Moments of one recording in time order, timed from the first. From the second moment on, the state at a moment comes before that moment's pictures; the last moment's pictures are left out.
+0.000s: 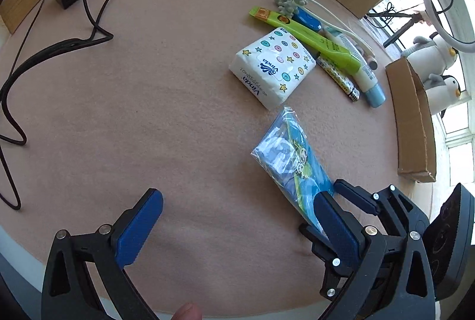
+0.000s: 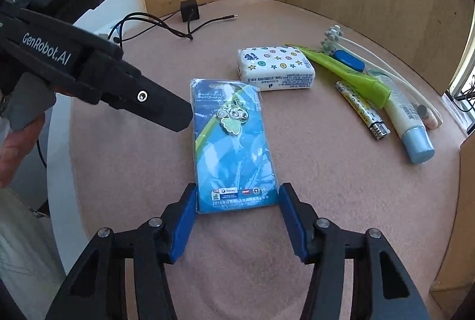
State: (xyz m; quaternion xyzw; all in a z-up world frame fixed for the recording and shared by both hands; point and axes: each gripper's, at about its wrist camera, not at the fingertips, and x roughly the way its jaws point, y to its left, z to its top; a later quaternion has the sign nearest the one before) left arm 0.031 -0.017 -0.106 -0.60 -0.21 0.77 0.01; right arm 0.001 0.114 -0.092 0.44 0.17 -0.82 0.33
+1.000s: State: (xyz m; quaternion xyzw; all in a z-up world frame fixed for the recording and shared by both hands) left arm -0.017 0.039 -0.115 -0.64 -0.16 0.75 -0.07; right arm 0.012 0.087 -0.090 0.41 0.16 -0.84 0.31
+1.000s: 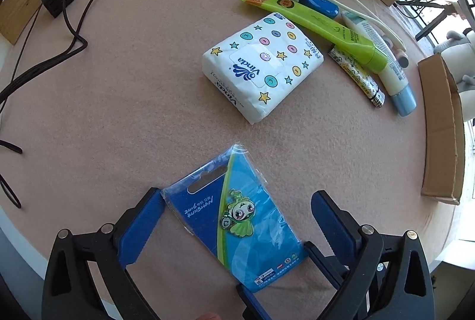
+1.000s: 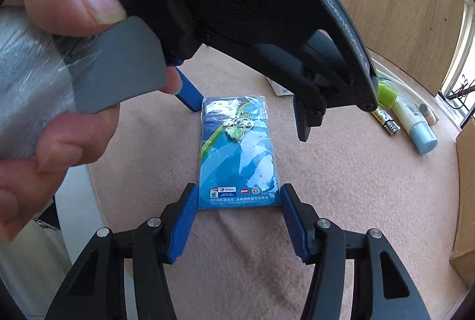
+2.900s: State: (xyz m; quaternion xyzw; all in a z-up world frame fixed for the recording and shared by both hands) left arm -0.004 0.004 0.007 -0.53 -0.17 0.83 -0.06; right arm 0.029 0.098 0.006 0.29 0.15 -0.90 0.29
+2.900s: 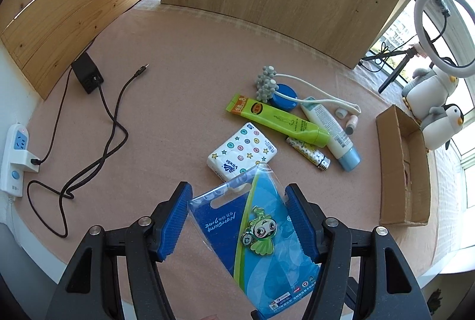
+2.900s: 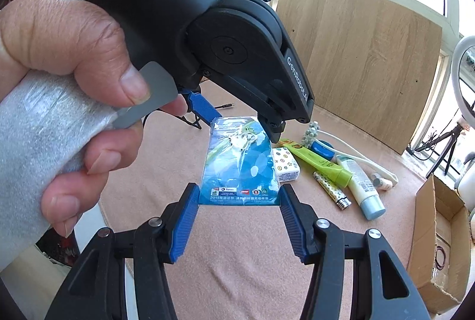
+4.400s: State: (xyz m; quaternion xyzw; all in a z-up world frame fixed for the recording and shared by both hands) left arm -0.122 0.334 0.051 -0.52 0.01 0.83 0.20; right arm 0.029 0.310 0.032 0.29 0.05 -0.96 -0.01
